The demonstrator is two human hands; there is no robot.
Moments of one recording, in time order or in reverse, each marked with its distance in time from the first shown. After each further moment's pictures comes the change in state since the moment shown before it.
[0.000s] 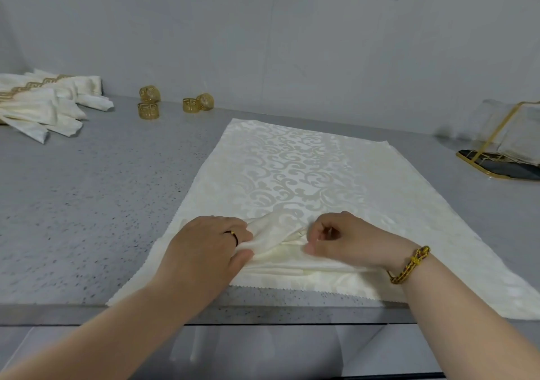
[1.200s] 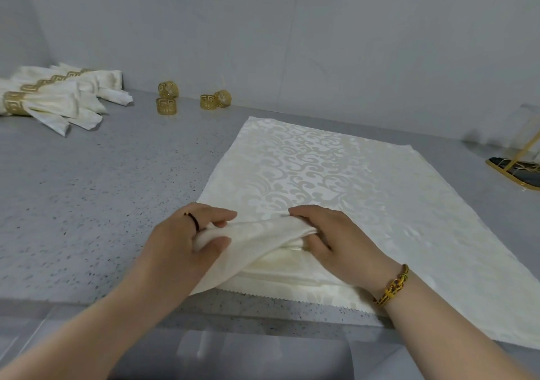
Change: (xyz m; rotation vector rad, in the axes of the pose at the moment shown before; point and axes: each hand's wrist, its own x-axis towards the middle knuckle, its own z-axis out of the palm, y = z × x) left_hand -0.012 -0.014 -0.027 -0.535 0.102 -0.437; right_hand 0.027 -0.010 0.029 -0.245 0.299 -0.424
